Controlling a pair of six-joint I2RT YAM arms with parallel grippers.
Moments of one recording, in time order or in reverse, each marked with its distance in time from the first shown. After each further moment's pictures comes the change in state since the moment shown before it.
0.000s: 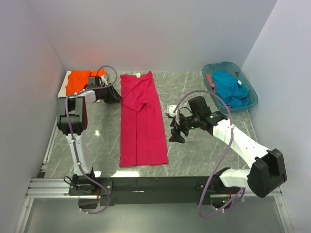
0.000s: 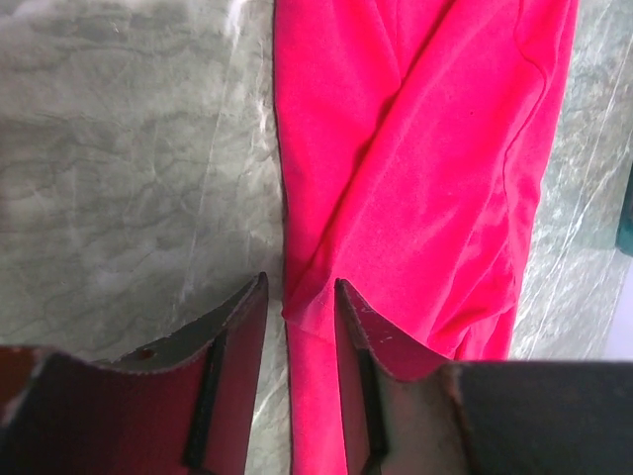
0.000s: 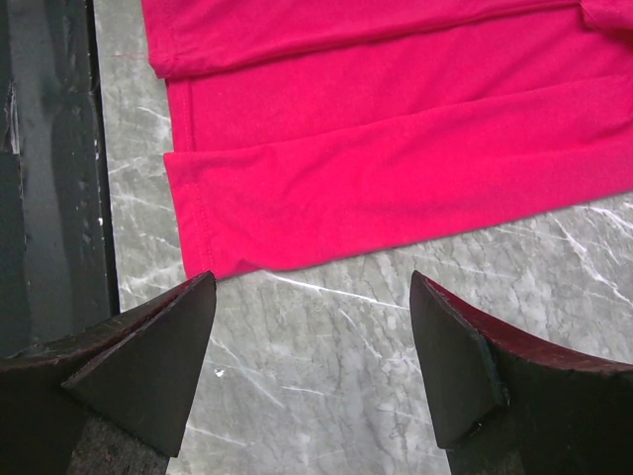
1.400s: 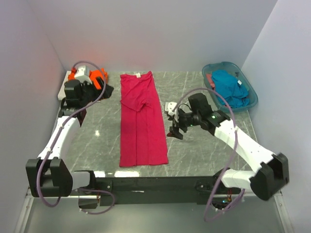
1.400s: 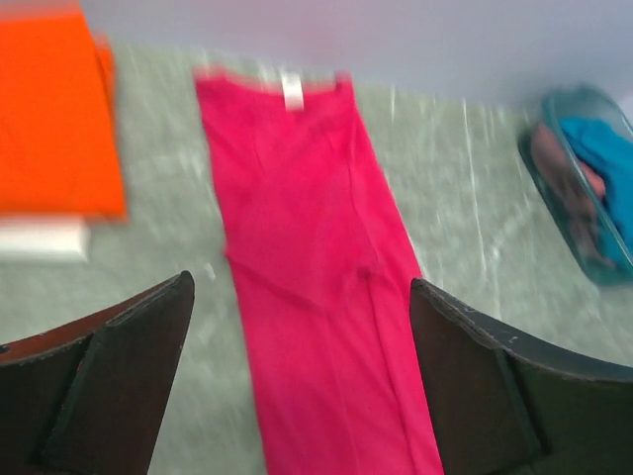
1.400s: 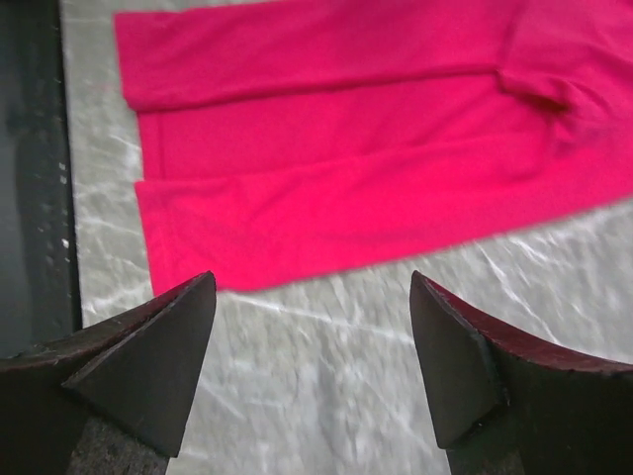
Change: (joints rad) left arm -0.022 -0.933 -0.453 0.111 -0.267 0.123; right arm 0.047 -0.088 0.029 0.028 0.101 -0.005
